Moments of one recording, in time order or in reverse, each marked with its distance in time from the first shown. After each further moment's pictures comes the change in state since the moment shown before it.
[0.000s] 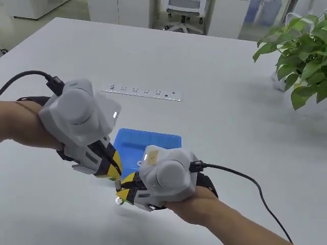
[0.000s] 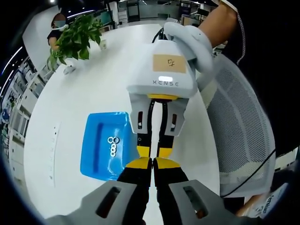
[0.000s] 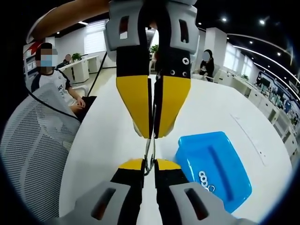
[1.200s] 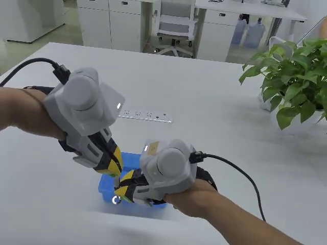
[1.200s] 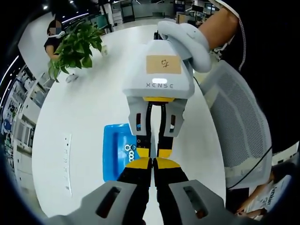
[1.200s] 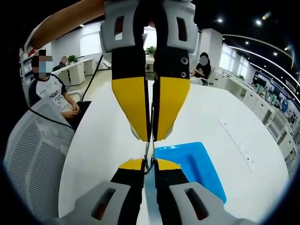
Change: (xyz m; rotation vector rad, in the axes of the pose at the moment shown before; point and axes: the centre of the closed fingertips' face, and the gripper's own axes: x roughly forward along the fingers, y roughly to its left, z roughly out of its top) left arm -0.028 0.037 0.028 0.066 0.016 0.010; right arm -0.026 -0.043 0.027 0.009 -0.008 -0.039
